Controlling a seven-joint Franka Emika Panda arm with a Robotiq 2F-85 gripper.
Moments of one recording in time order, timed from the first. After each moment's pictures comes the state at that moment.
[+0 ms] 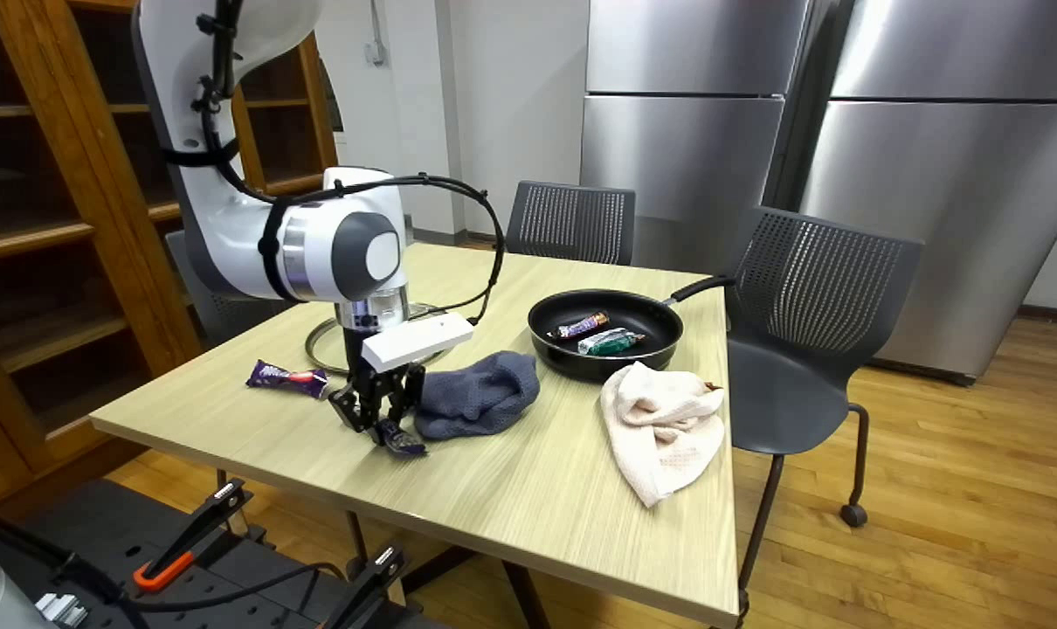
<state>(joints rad) -0.06 0.44 0.11 -2.56 -0.23 2.88 -1.07</state>
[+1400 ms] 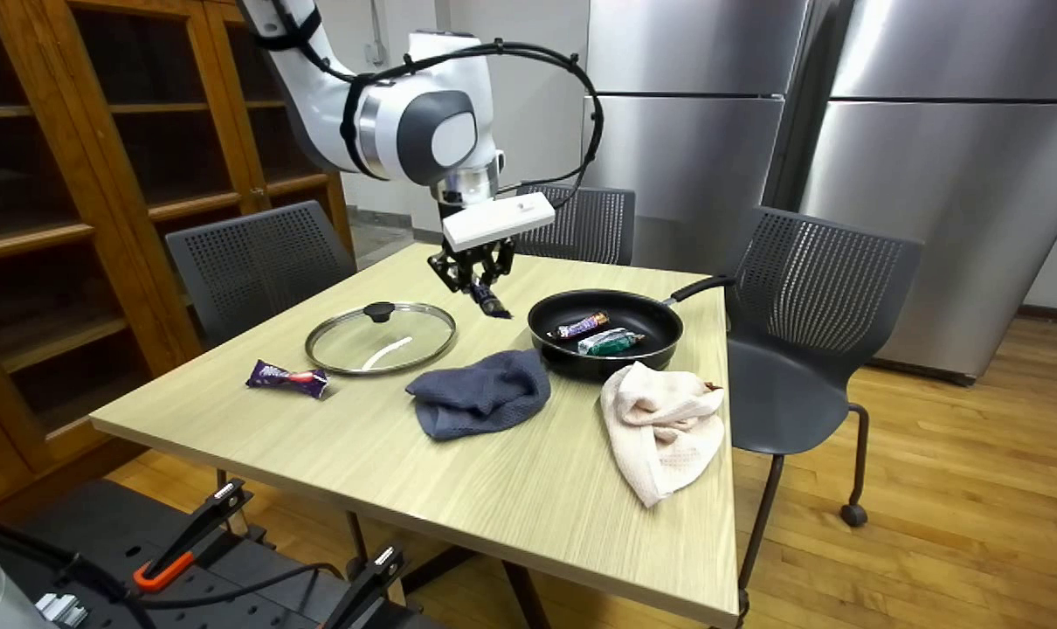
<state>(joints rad) -0.25 0.30 0.20 -2.31 0.05 2.86 -1.07</state>
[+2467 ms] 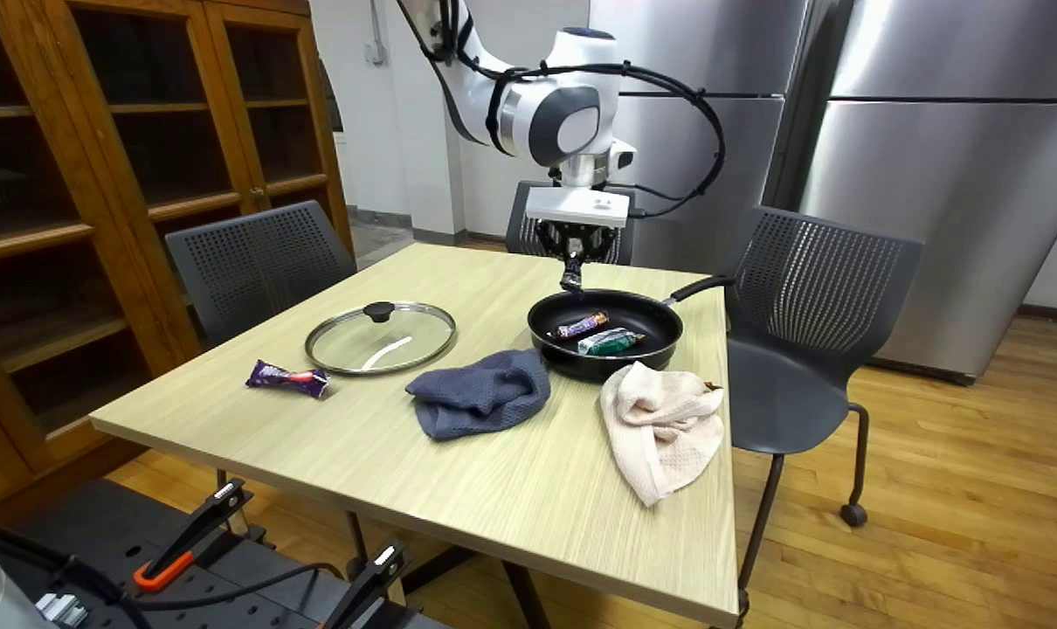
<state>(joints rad) -0.26 0.63 0.06 -1.71 0.21 2.61 -0.61</state>
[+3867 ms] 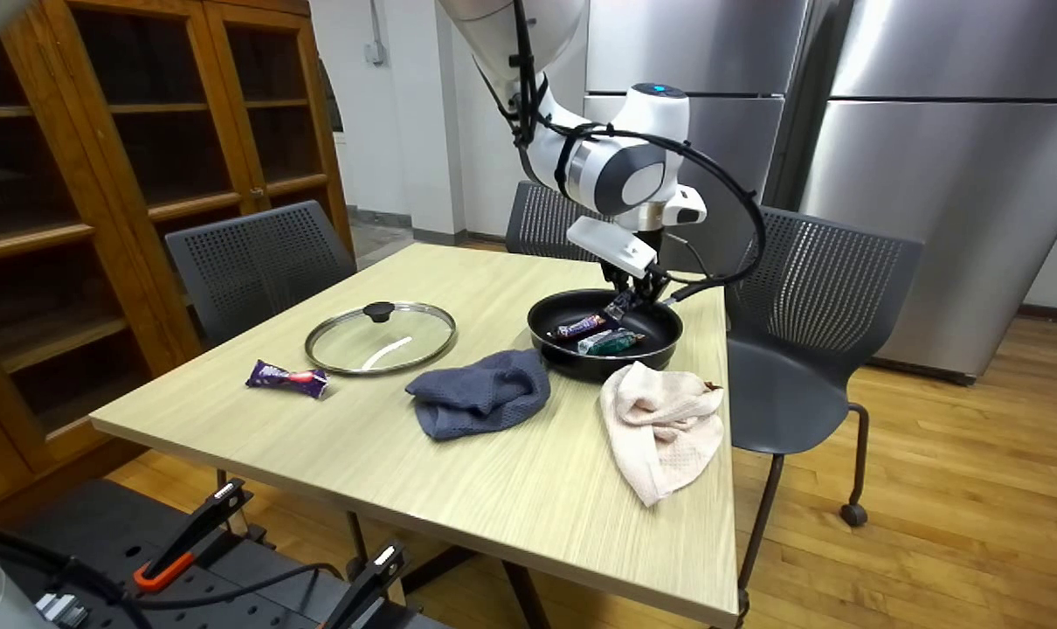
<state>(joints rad) -0.34 0.87 0.03 -1.46 0.23 2.59 -0.15</state>
